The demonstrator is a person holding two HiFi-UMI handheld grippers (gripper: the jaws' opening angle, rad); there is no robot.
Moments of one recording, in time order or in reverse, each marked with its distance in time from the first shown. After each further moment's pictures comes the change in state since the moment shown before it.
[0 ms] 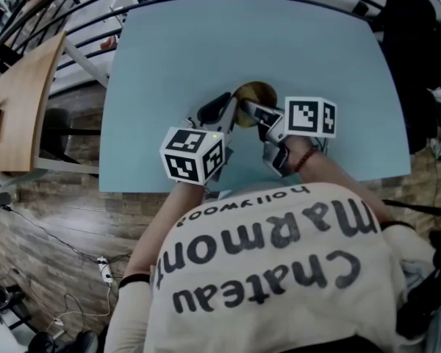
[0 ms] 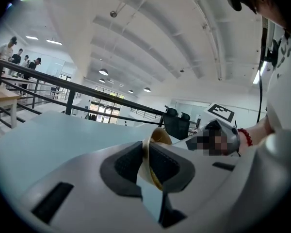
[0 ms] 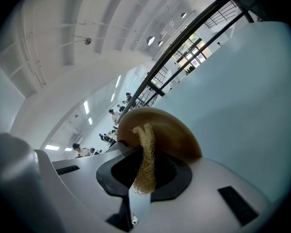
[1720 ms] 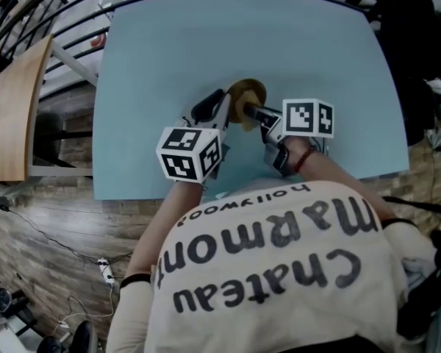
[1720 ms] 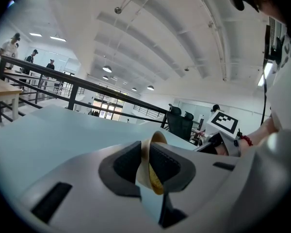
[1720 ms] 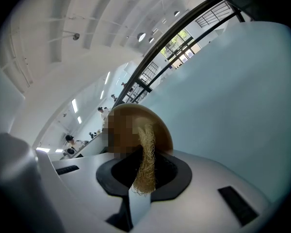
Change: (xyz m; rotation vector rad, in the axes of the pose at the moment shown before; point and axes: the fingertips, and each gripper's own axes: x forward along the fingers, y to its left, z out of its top) left arm 0.020 0.018 -0.011 -0.037 0.027 0.028; right arm 0.000 -0.052 -0.010 0.043 0.042 -0.119
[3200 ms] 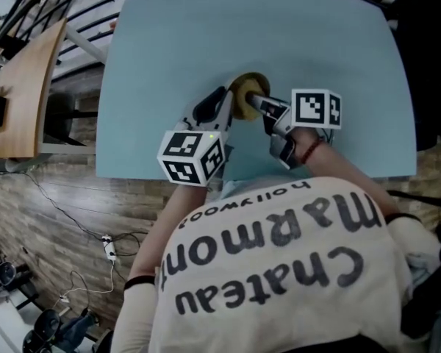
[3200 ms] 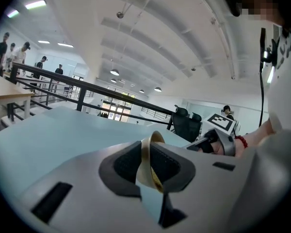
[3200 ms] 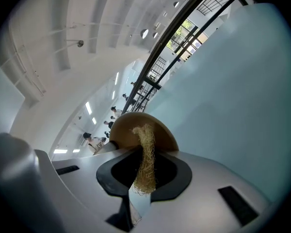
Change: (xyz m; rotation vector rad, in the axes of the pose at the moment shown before) left arm -0.012 -0.024 -0.006 -0.015 -0.022 0.105; right arm -0.015 0.010 0.004 0.034 0.044 0.177
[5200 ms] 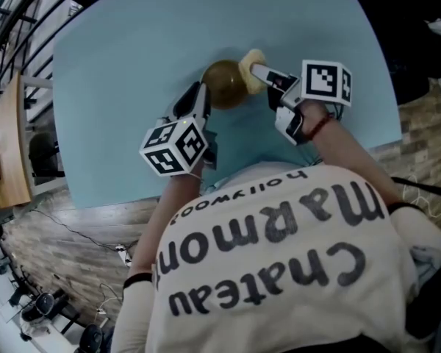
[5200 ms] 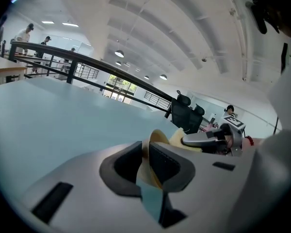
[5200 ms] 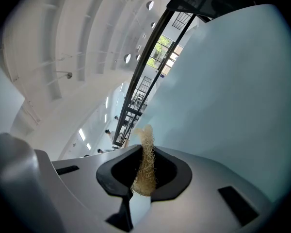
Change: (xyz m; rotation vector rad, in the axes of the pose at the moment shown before) left arm 0.134 -0.101 -0.076 -0.127 0.175 0.020; right arm -0.177 -0.152 0.084 0.207 -0.211 -0.088
